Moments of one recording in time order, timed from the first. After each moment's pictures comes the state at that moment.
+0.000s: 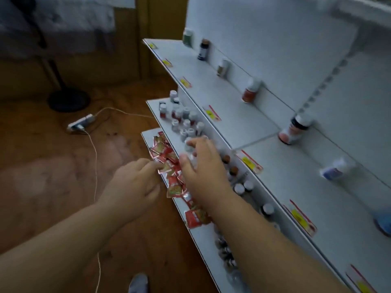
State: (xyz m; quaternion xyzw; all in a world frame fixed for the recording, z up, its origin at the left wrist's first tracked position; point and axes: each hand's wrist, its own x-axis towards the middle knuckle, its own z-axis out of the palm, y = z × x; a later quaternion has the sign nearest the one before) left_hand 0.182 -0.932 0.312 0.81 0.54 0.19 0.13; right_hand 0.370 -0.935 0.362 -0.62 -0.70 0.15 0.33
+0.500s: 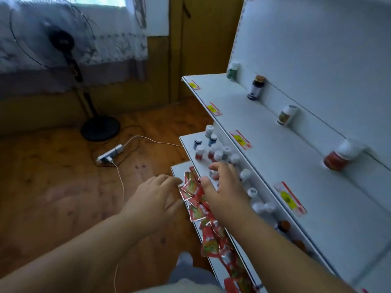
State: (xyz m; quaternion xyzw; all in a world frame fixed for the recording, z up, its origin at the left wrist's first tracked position) left_hand 0.087 -0.636 0.292 0.79 0.57 0.13 0.17; right_hand 0.286 -0.633 0.316 -0.64 -0.68 0.22 0.29
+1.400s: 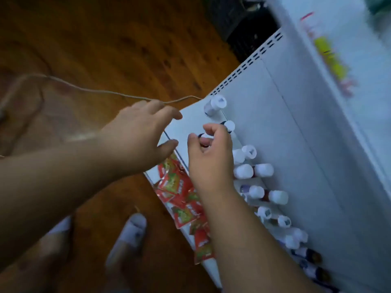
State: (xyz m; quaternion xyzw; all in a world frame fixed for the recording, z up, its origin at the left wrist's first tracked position) left_hand 0.004 -0.039 0.048 0.86 0.41 0.11 0.28; right_hand 0.144 -0.117 0.059 -0.85 -0.39 0.23 0.28
